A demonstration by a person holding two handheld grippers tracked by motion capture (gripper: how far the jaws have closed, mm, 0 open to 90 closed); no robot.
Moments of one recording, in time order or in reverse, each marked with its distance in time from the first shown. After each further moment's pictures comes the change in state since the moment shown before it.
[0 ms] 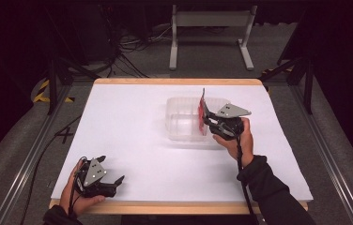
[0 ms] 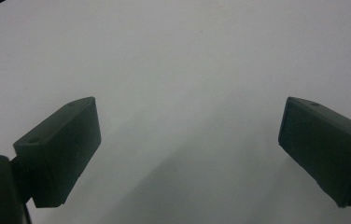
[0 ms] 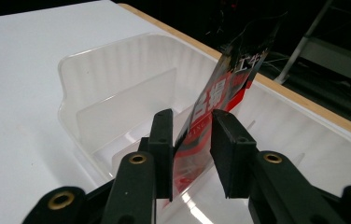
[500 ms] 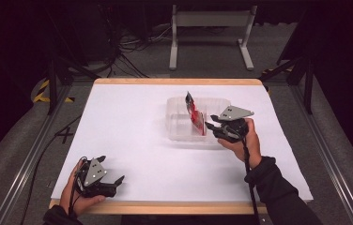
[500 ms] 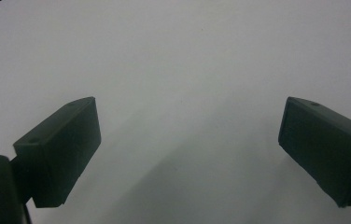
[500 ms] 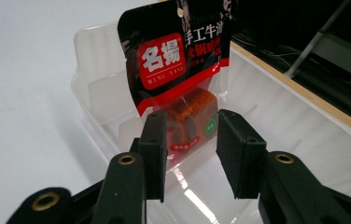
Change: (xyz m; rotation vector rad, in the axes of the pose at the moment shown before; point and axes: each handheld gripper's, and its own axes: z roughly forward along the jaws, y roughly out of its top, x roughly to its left) left arm 0.000 0.000 0.000 0.009 0.000 -0.001; right arm -0.004 -0.002 -0.015 0.055 0.037 -0.080
